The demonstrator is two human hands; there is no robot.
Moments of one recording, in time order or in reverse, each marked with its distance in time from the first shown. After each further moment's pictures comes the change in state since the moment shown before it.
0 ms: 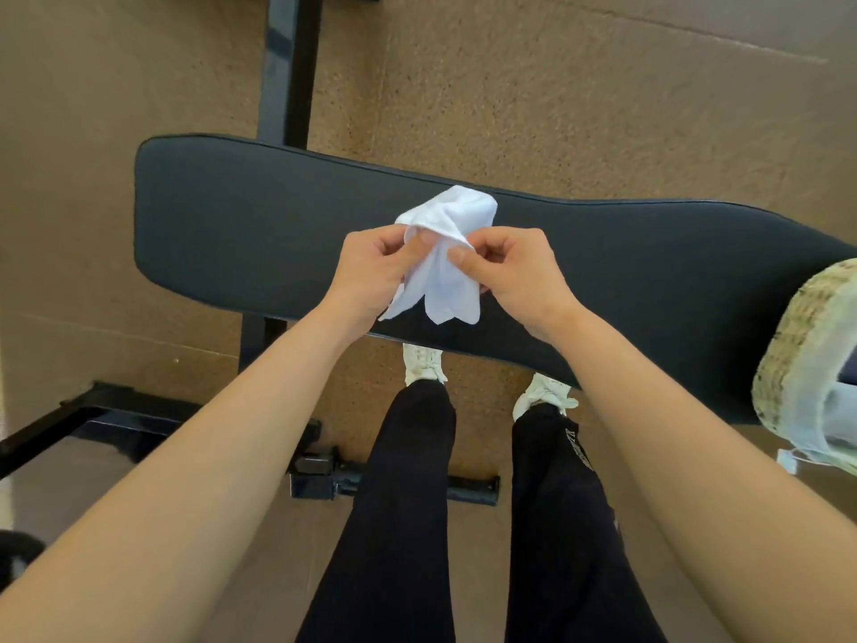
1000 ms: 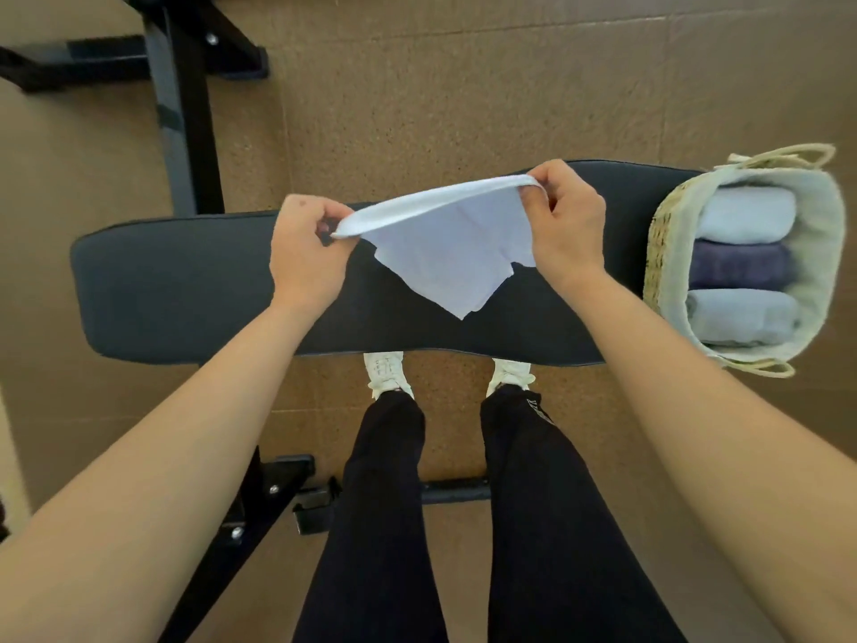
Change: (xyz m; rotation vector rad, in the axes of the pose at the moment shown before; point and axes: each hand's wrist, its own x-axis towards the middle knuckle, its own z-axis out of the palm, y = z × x) left_hand -0.018 0.064 0.108 0.607 0.236 0.331; right_hand -0.087 0.051 -0.177 -0.224 0.689 -0.031
